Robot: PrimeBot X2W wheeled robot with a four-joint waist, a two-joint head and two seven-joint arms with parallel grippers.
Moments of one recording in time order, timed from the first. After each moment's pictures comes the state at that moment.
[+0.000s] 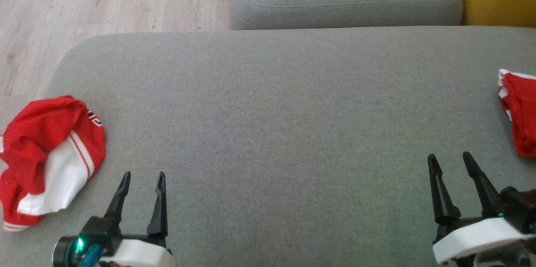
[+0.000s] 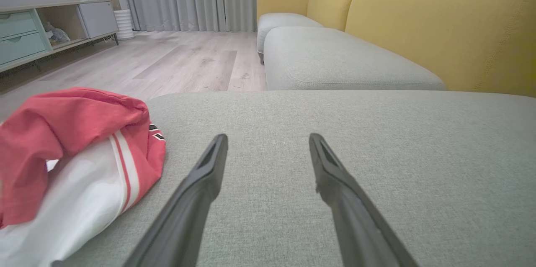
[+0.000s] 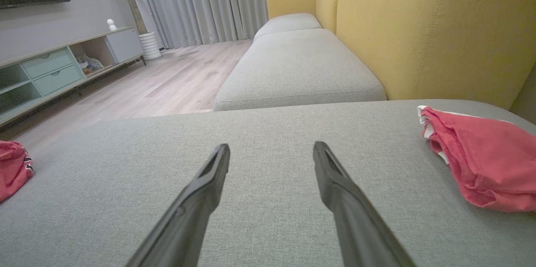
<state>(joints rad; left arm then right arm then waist) 0.04 0.30 -0.35 0.12 -0.40 0.18 -0.15 0.22 -0.04 -0.04 -0.20 0.18 0.13 0.11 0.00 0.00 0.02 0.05</state>
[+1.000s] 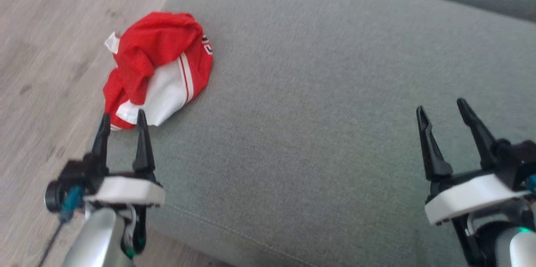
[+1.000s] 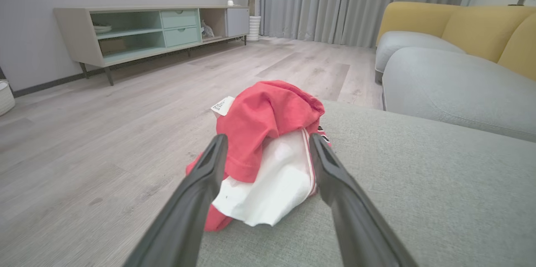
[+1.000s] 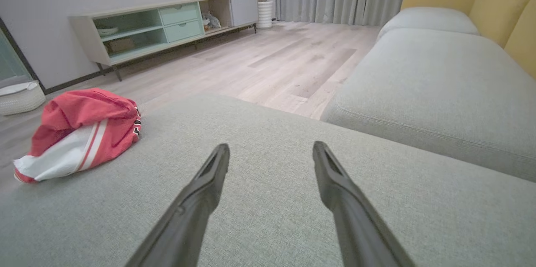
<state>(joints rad) -0.23 0.21 -0.25 0.35 -0.42 0.09 -0.25 0.08 -0.04 0.01 -0.34 0.05 0.13 0.25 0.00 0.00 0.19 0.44</state>
